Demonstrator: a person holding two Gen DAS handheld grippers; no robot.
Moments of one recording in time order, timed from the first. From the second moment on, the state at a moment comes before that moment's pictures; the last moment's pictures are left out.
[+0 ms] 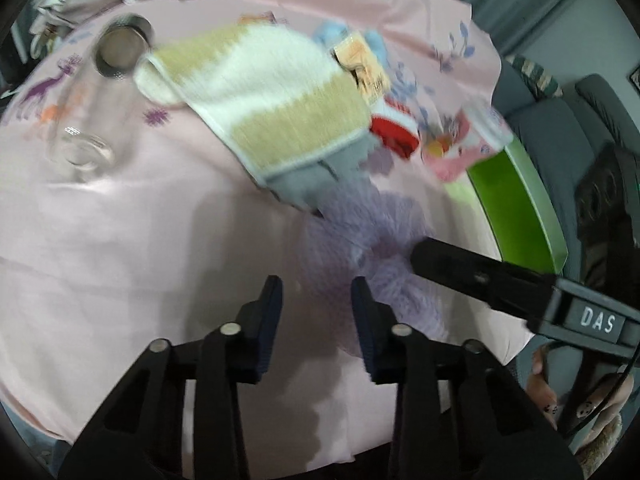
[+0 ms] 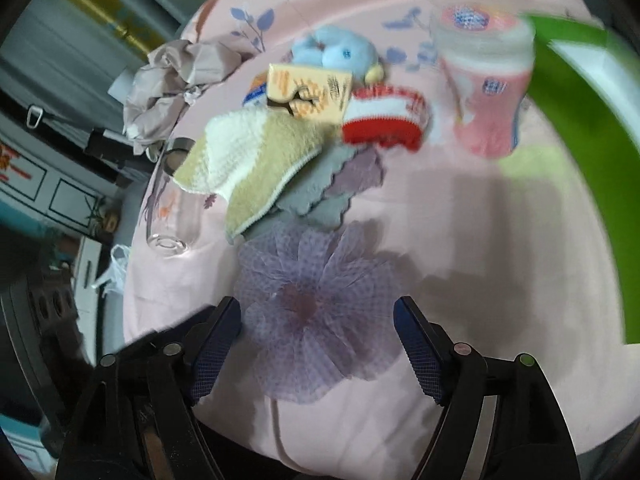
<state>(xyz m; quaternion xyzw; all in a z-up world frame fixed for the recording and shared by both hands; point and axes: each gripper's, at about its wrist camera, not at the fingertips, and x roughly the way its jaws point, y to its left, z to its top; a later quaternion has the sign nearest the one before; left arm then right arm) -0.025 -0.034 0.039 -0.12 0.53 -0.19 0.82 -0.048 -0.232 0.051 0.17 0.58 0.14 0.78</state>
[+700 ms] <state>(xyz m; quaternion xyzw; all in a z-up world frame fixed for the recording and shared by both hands) -0.003 -0.167 0.131 -0.07 0.42 -0.35 0.84 -0.051 -0.318 0.121 0.25 0.43 0.11 0.86</state>
